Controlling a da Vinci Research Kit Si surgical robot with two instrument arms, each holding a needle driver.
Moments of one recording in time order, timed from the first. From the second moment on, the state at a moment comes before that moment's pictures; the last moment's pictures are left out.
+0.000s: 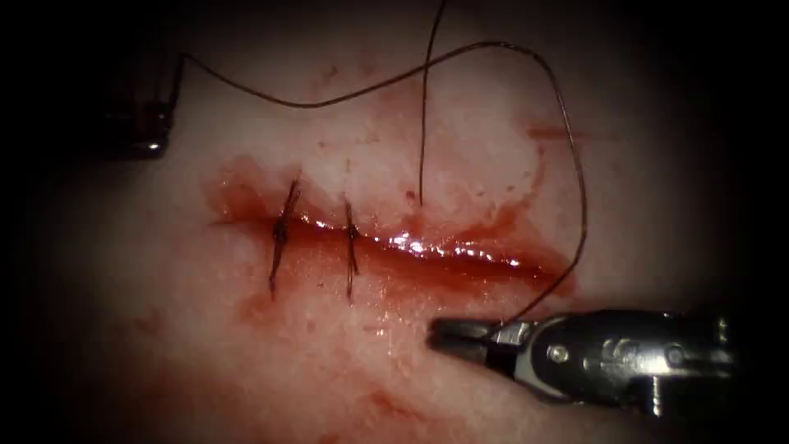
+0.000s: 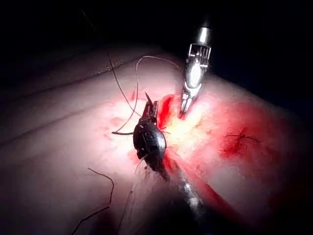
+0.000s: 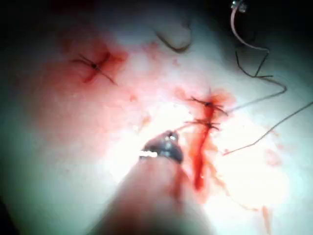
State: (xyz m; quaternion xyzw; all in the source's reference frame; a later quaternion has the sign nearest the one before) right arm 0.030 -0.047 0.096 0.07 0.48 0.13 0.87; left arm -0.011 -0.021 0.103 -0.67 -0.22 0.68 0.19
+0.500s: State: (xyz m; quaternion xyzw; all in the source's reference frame) right arm 0.030 -0.049 0.090 0.15 0.50 0.09 0.85; left arm -0.012 -0.023 0.103 -0.66 -0.24 0.69 0.17
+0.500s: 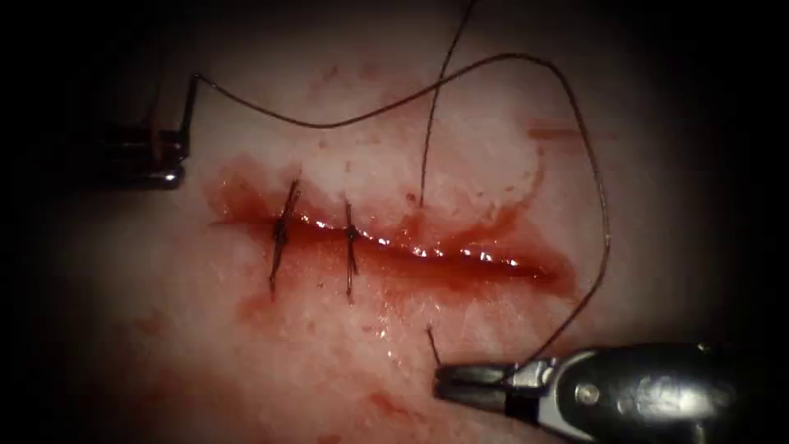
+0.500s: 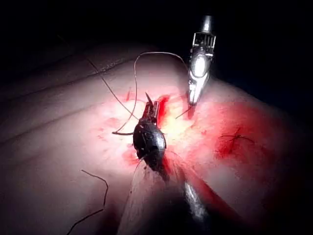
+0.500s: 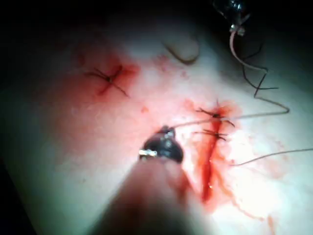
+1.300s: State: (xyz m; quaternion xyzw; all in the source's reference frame) right arm 0.032 -0.052 0.085 0.20 0.54 0.02 0.82; left arm -0.012 -0.025 0.103 -0.65 -0.28 0.69 0.11
